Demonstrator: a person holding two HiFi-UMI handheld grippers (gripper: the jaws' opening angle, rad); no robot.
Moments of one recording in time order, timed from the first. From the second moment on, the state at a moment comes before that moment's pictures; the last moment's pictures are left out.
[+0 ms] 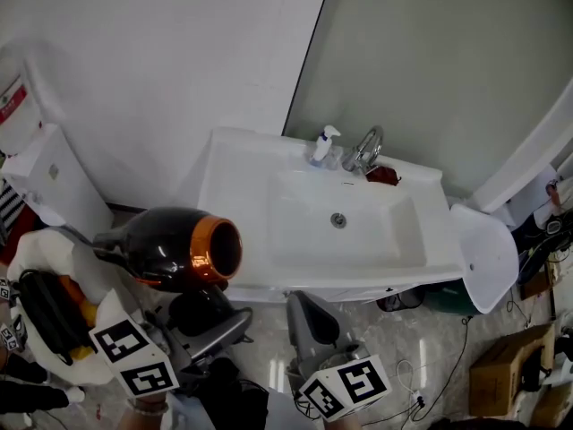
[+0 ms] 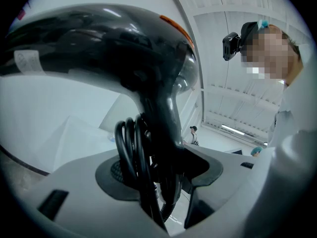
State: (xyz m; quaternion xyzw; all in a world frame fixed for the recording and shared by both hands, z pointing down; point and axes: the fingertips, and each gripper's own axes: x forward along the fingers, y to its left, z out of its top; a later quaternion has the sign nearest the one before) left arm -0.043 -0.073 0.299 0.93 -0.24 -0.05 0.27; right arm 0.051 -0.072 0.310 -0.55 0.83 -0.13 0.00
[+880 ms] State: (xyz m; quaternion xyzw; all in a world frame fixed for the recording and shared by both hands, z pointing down) left arm -0.053 -0.155 0.329 0.94 -0.22 0.00 0.27; right arm 0.036 -0.143 0.318 -0.58 0.81 -0.13 -0.01
